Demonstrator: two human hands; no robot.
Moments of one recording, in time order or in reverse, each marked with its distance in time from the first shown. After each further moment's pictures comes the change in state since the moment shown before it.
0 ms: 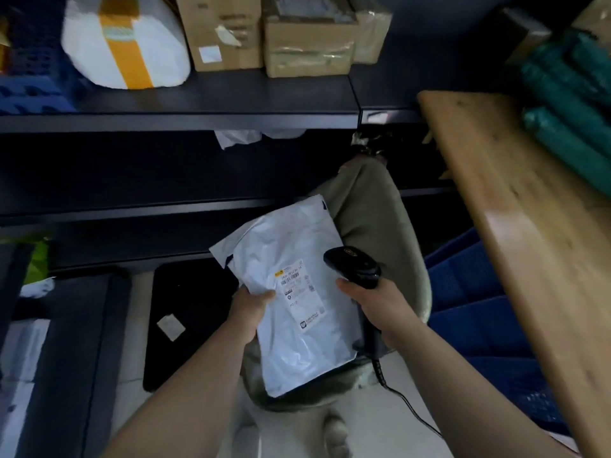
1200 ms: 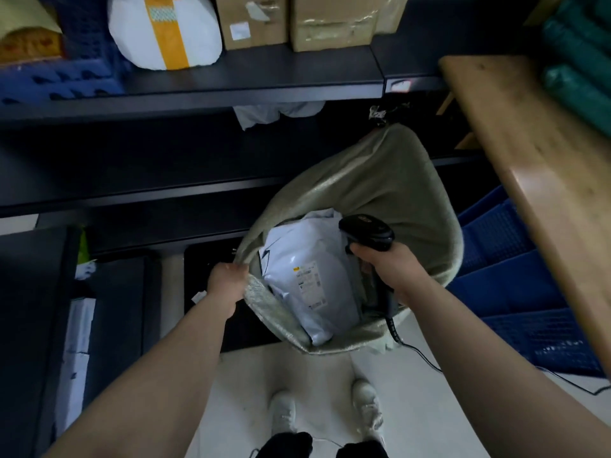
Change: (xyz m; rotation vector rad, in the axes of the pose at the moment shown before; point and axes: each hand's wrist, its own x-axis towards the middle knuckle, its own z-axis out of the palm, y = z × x) left_hand -0.013 0.000 -0.127 0.141 0.108 0.003; right_hand -0.045 -0.007 0.056 -0.053 0.116 -0.009
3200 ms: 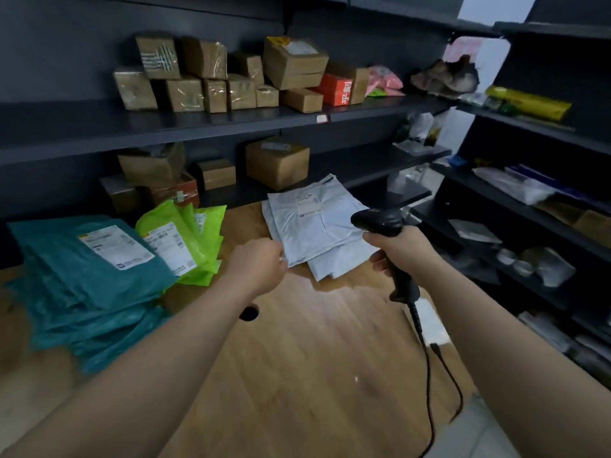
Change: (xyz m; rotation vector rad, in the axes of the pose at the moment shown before) left_hand -0.500 0.350 0.907 1.214 -0.048 1.374; right_hand 0.064 0.029 -1.009 0.097 0.456 -0.271
